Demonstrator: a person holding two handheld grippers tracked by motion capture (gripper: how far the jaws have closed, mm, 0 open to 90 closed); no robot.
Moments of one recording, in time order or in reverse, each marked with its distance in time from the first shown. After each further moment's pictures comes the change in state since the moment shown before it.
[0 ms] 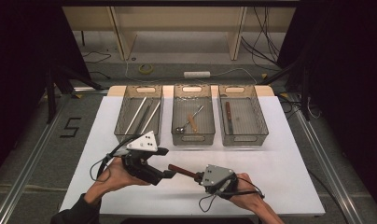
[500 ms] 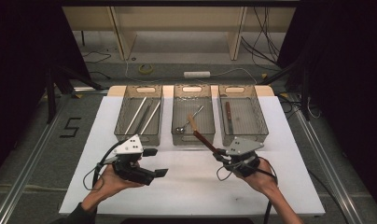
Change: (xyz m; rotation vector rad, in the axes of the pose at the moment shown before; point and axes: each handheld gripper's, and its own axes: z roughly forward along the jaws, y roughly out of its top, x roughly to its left) left arm 0.015 -0.046 -0.003 -0.110 0.074 -0.124; right arm -0.065 -0.015 -0.035 -0.073 -0.106 0.278
